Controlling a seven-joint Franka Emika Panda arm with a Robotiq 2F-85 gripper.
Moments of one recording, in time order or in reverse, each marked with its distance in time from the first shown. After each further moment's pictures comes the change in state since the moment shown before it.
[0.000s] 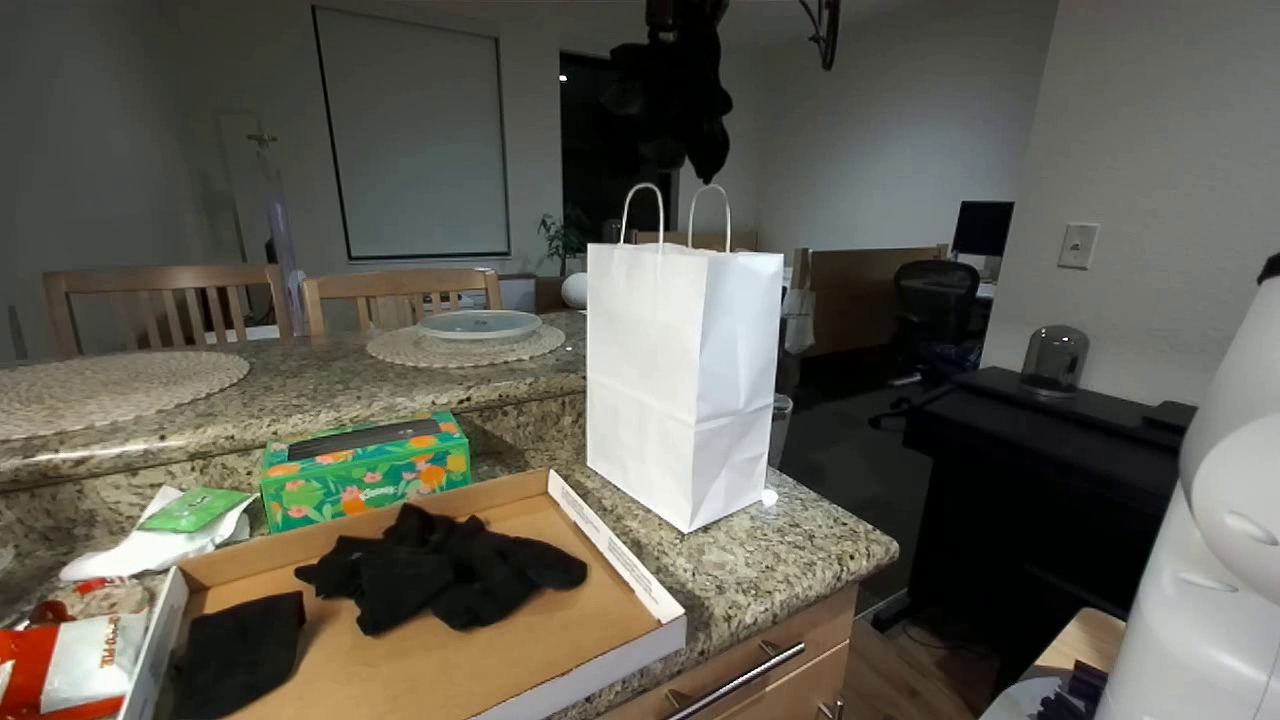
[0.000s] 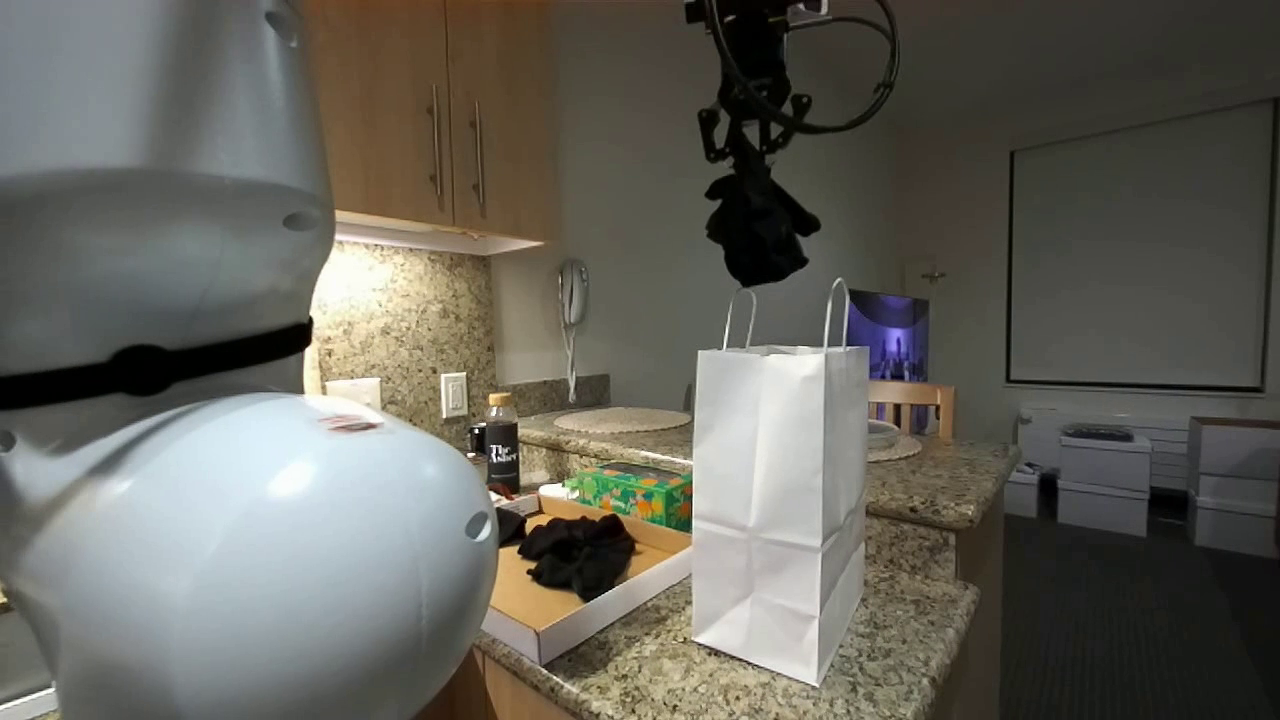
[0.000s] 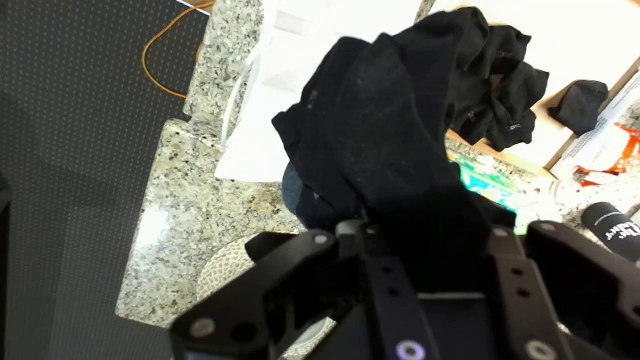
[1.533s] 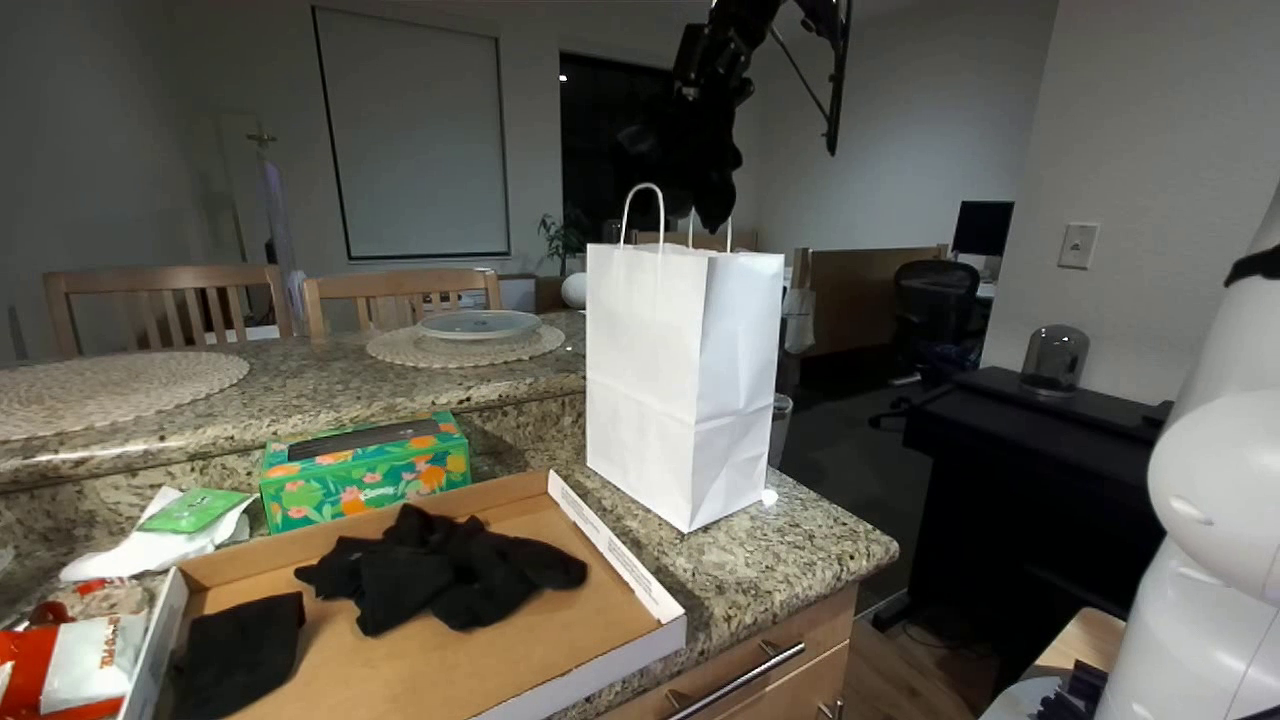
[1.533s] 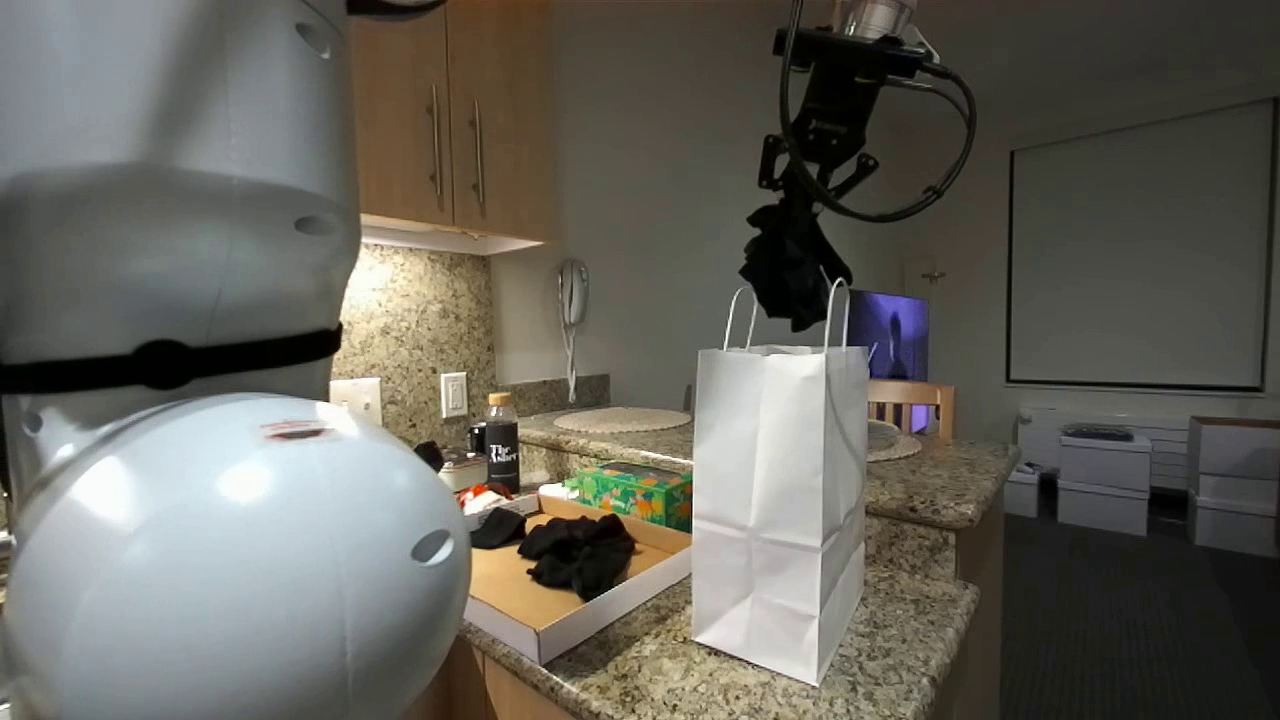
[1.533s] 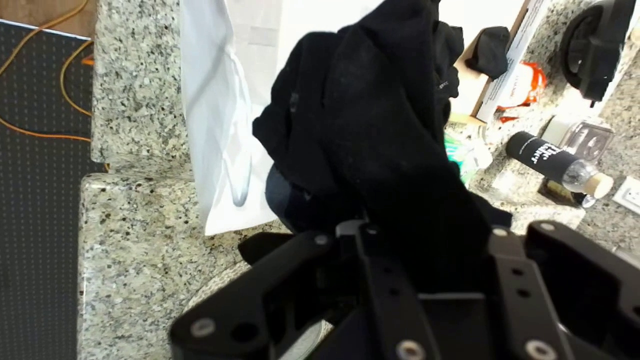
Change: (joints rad) arm -0.152 0.085 -0.110 -0.066 0.361 -0.005 -0.064
